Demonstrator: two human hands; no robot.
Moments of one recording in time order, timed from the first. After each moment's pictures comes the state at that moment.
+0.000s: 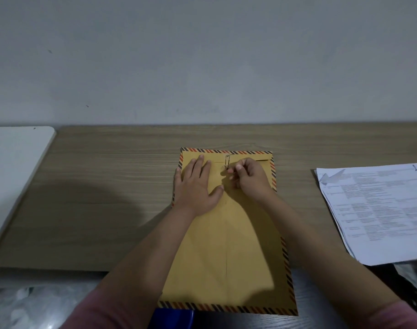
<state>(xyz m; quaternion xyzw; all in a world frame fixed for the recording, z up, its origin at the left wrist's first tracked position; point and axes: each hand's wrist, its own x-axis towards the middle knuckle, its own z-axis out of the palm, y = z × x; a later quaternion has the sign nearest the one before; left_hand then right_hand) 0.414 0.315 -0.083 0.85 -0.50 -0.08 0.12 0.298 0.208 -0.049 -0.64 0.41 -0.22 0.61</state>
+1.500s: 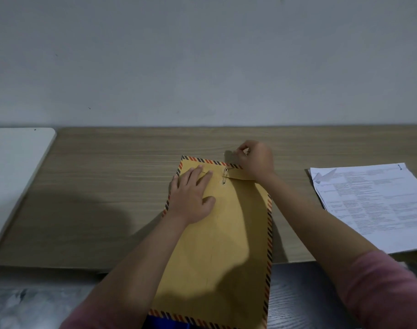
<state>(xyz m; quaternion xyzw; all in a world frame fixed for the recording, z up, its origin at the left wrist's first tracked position) 0.414 0.345 -0.081 0.83 -0.54 -0.06 0.13 0.314 0.168 -0.025 -0.82 0.47 -0.20 0.26</state>
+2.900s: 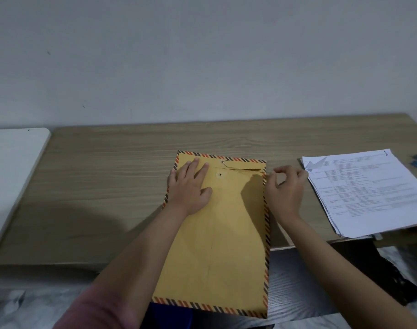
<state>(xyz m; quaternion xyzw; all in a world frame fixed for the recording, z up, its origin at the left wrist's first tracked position) 0.413 0.343 -0.077 0.83 -0.54 -0.11 0.09 0.215 0.240 -0.045 -0.69 0.55 -0.40 0.25</state>
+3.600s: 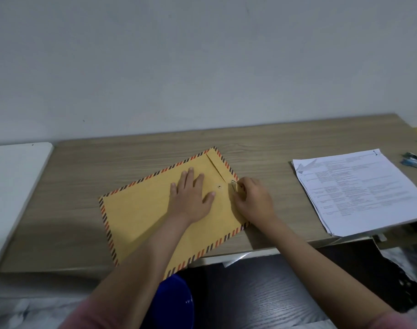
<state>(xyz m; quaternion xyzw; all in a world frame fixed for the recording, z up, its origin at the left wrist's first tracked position) 0.390 0.343 -0.070 0.84 -0.51 -0.14 0.09 0.224 0.247 -0.063 -0.87 0.40 -0.20 0.20</state>
